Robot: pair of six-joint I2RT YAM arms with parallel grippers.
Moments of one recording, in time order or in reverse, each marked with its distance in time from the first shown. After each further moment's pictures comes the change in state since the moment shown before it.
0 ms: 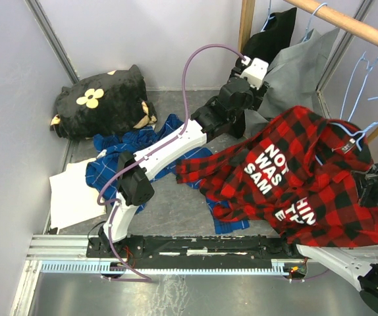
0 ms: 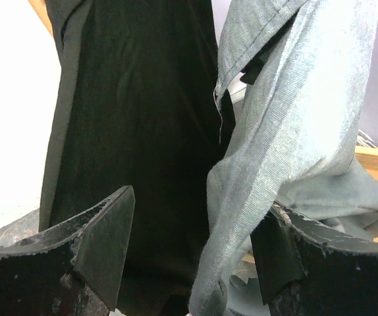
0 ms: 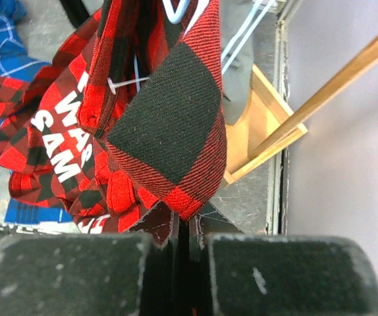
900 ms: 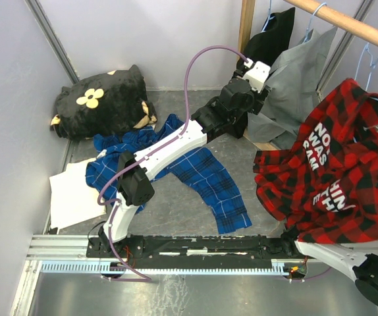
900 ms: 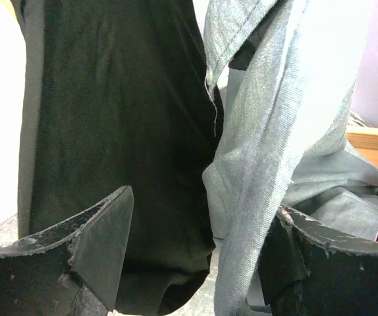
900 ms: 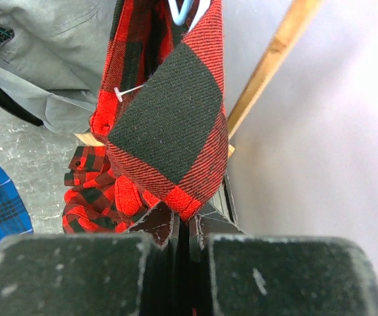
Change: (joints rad) left arm -0.002 0.003 0.000 -0.046 0.044 0.001; right arm -0.008 0.141 0.256 0.018 0.293 -0.053
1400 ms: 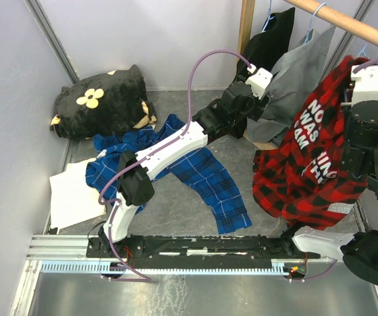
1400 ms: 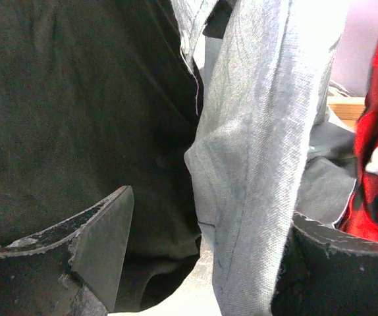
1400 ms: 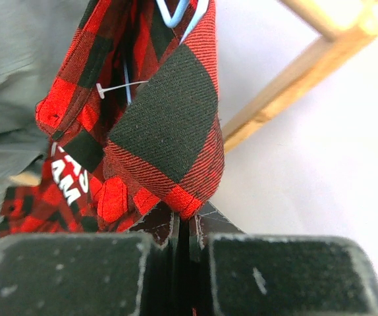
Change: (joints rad) left arm 0.000 0.000 -0.035 -0.028 0.081 0.000; right arm 0.001 0.251 -0.066 0.225 0.256 -0.109
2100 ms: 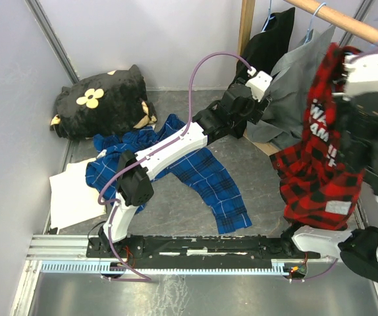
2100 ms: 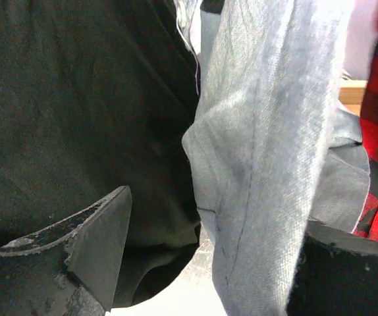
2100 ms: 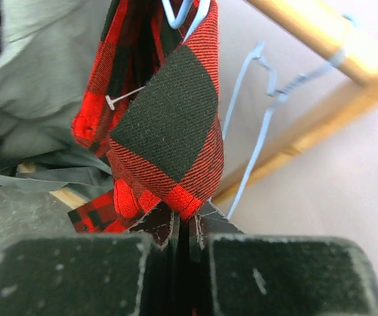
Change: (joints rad) left arm 0.000 -0.005 -0.020 -0.021 0.013 0.000; right arm -0.005 0.010 0.046 0.109 -0.049 -0.059
